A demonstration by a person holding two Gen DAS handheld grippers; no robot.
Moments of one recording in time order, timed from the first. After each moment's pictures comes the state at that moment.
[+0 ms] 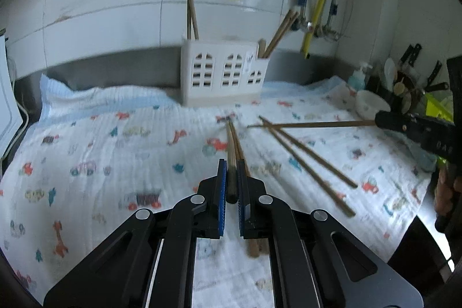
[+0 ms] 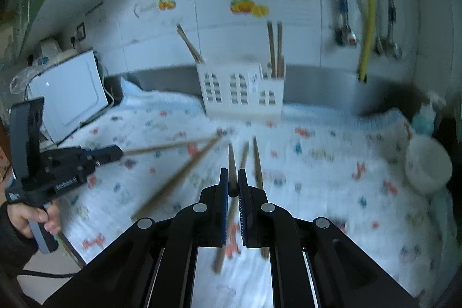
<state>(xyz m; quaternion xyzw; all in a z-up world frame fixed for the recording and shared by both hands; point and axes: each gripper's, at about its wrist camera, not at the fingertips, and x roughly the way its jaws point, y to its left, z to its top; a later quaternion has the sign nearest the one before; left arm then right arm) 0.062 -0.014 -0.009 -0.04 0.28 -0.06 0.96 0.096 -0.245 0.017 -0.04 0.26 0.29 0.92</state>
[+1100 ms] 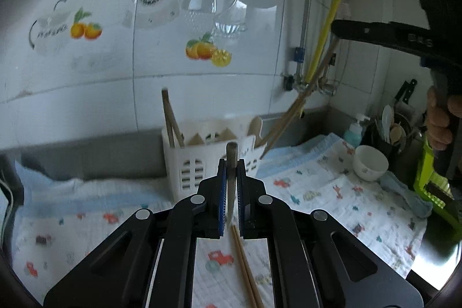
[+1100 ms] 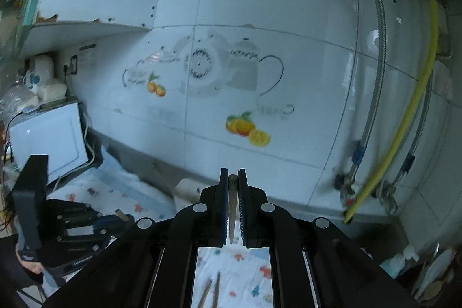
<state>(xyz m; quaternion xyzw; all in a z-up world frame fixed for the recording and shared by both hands) 0.173 -0.003 0.086 -0.03 0.21 -0.11 0.97 0.216 -0.186 0.190 -0.11 0.15 0.27 0.94</state>
